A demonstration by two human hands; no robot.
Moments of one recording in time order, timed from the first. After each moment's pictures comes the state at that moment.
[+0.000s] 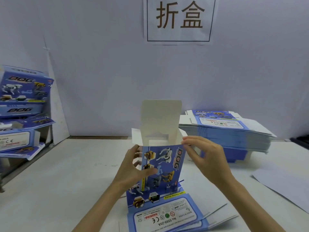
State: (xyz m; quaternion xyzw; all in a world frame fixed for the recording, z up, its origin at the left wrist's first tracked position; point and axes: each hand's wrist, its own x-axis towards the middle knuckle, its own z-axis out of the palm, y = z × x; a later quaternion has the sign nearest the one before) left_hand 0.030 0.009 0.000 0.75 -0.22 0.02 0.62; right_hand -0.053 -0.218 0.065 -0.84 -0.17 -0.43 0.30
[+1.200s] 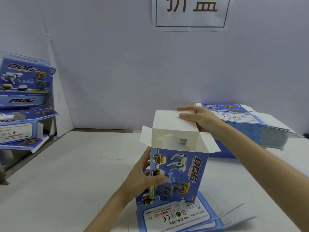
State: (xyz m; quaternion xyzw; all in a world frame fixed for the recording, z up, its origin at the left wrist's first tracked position) left_hand 0.013 0.014 -0.011 0.72 -0.27 -0.10 0.64; right_hand 0.046 -0.222 0.124 -0.81 -0.01 -0.05 0.59
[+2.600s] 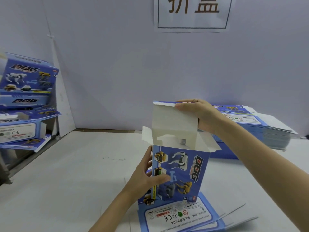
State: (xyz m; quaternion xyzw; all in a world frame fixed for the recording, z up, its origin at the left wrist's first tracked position) left_hand 0.011 0.009 -0.013 0.73 -0.23 -0.09 0.64; right_hand 0.027 -0.191 0.153 -0.75 -0.03 -0.04 0.66
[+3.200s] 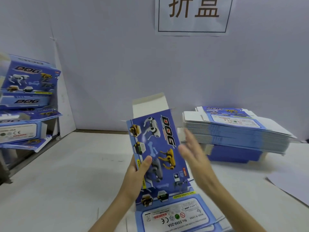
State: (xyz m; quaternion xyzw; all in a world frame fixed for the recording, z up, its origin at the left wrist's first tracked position) left_hand 0.010 0.008 -0.017 0.64 -0.15 0.03 0.75; right_hand -0.033 -0.169 0.037 -0.78 -0.11 -0.21 0.58
